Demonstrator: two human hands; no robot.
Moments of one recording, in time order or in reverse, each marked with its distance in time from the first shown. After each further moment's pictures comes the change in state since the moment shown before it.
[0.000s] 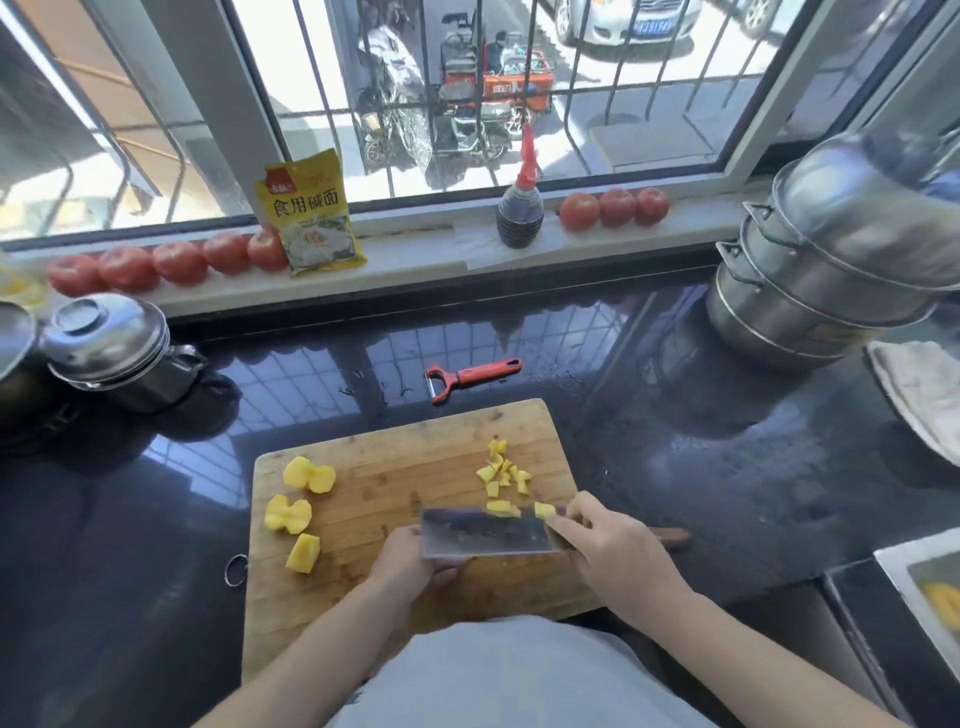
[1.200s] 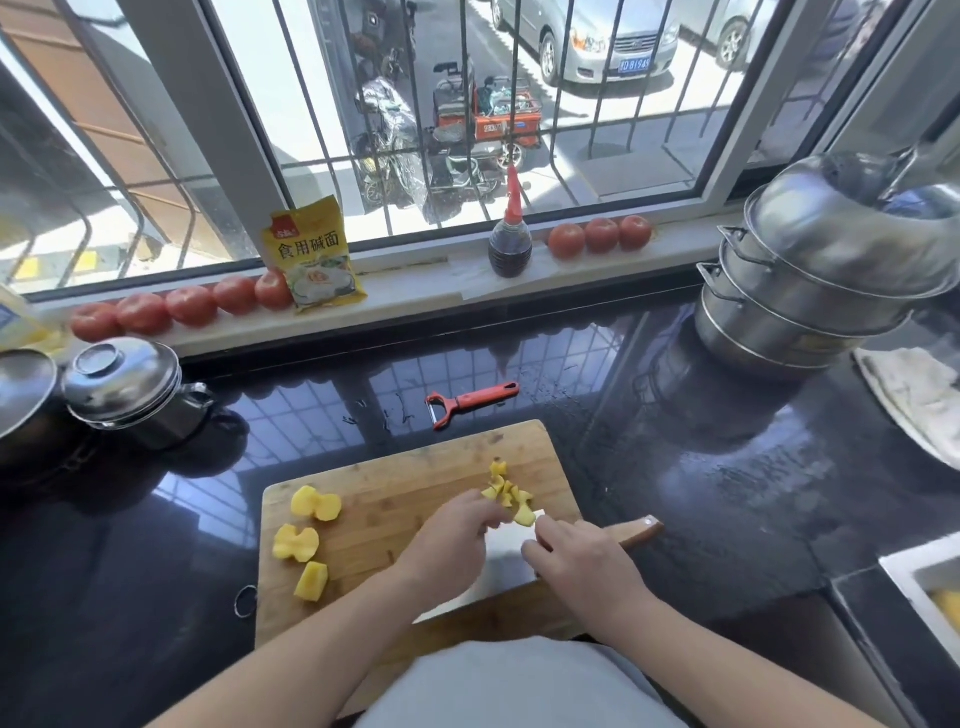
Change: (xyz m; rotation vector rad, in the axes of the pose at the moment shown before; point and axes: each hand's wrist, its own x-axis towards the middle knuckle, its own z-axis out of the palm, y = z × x) left_hand -0.038 0.044 0.026 1.019 -0.095 0.914; right_hand 0.020 -0.022 0.014 -0.191 0.174 -0.186
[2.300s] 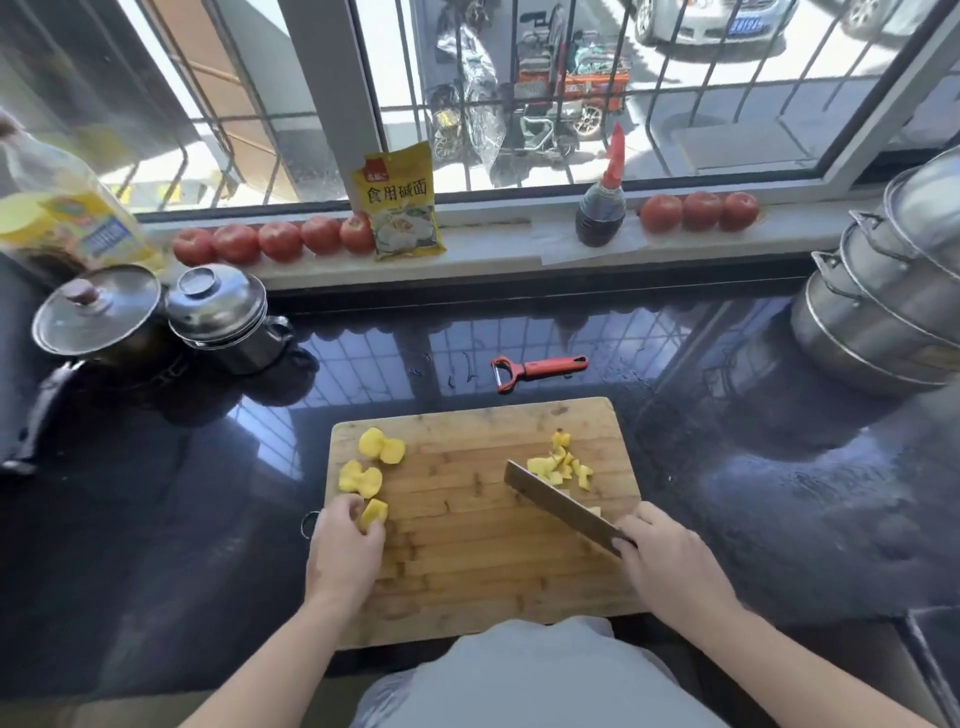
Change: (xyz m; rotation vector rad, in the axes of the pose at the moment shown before) left_hand -0.102 -0.137 -0.016 -0.281 0.545 -0.736; right_hand -0.011 -0.006 -0.020 0.300 -0.368 0.554
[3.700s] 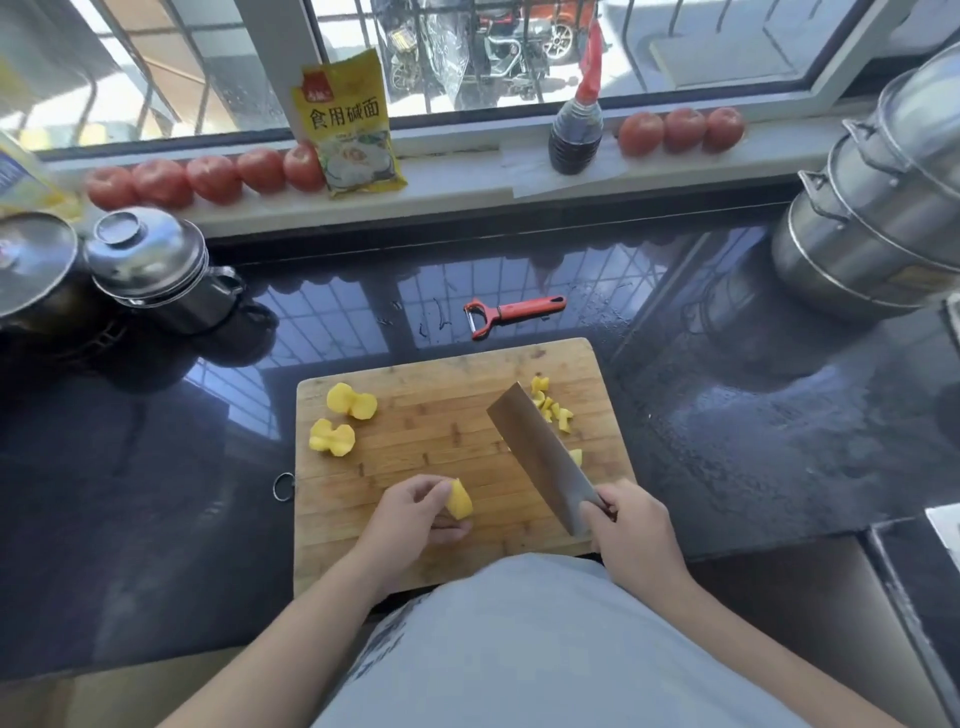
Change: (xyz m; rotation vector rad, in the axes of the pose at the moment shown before) left_hand -0.035 0.034 0.048 -0.560 -0.584 -0.220; right_hand -0.026 -0.036 0.010 0.504 -0.007 0.345
